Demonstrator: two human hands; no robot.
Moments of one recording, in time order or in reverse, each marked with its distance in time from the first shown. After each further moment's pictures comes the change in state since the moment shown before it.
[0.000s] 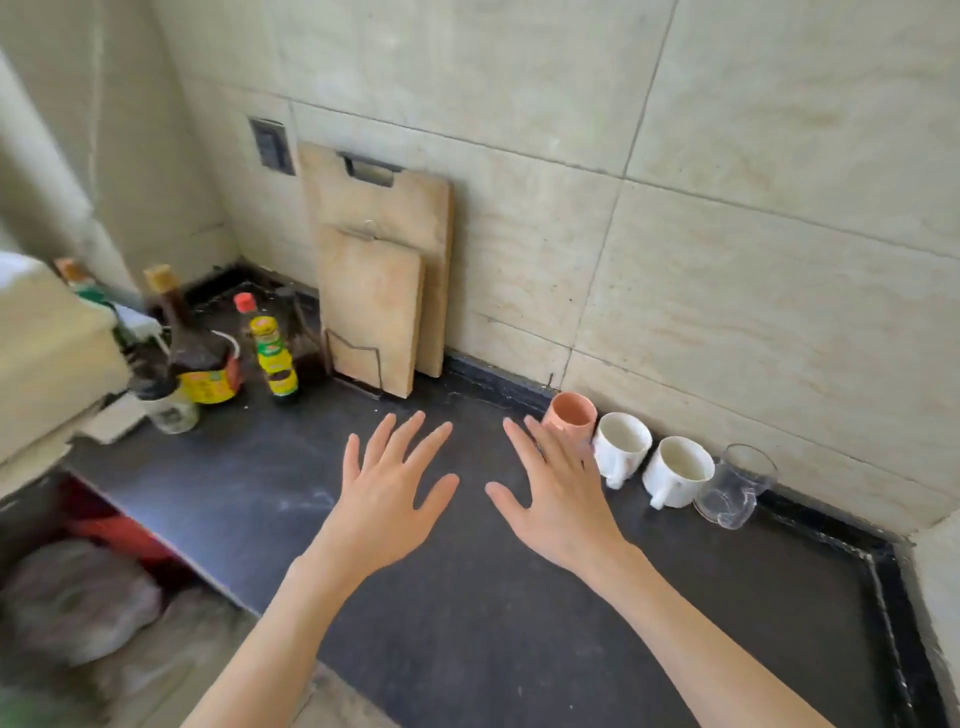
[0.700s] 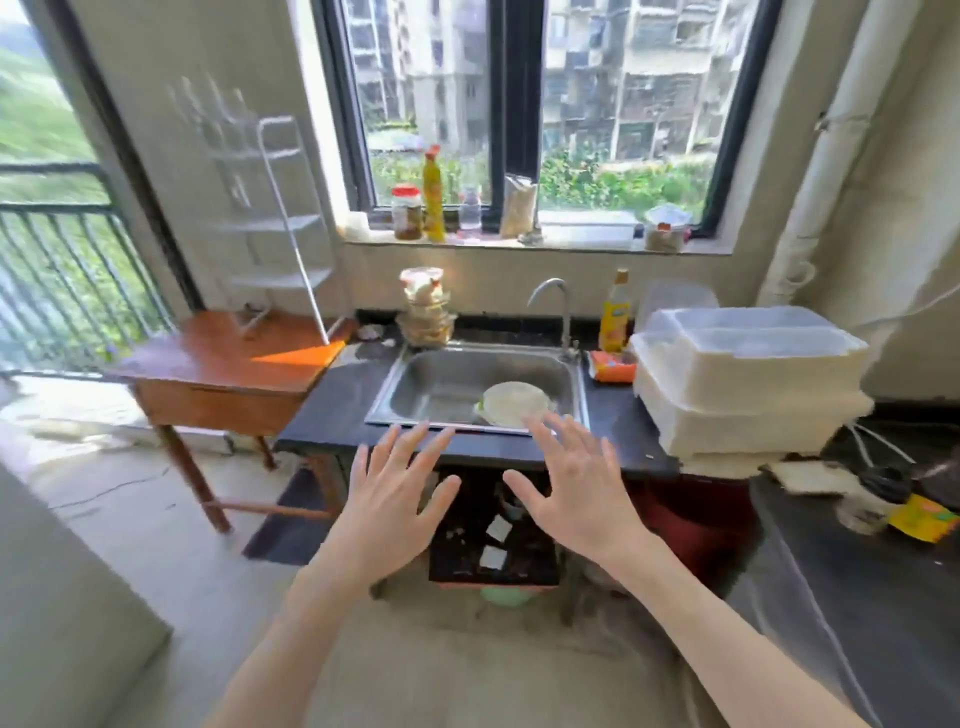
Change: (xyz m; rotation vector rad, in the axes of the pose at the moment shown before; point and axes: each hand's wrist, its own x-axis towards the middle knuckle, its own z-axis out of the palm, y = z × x) left_hand -0.523 -0.253 -0.272 0.325 0.488 -1.038; right_hand -0.143 -0.584 0.174 0.177 -0.230 -1.160
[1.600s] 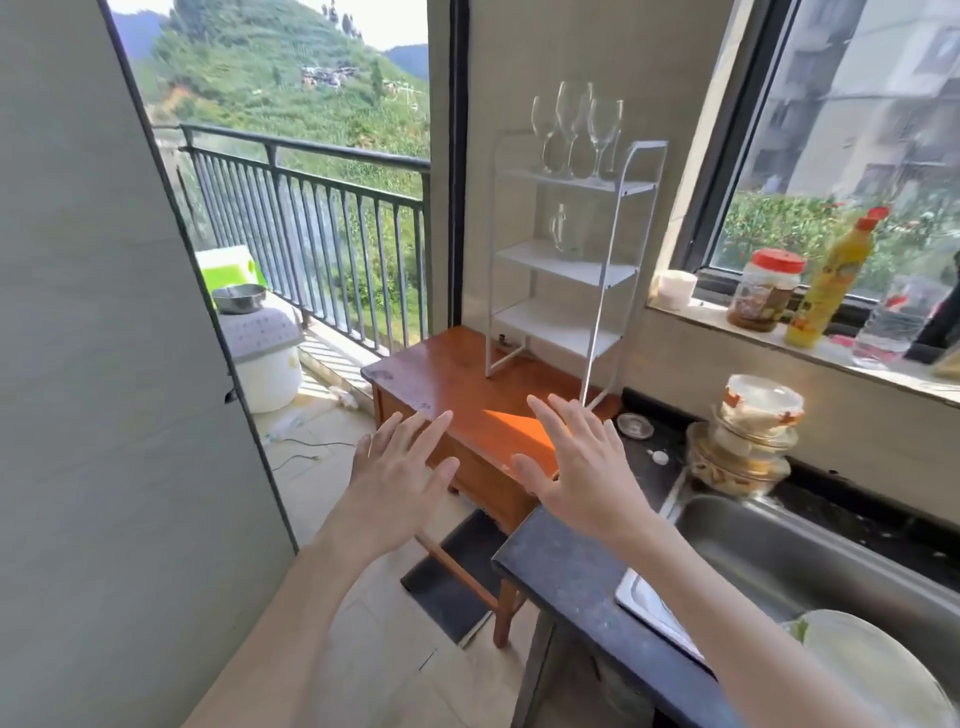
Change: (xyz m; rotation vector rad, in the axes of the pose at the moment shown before) left_hand 0.145 -0.401 -0.122 0.077 0.146 -0.621; right_hand 0.413 -0.292 0.211 0.126 -0.201 -0.562
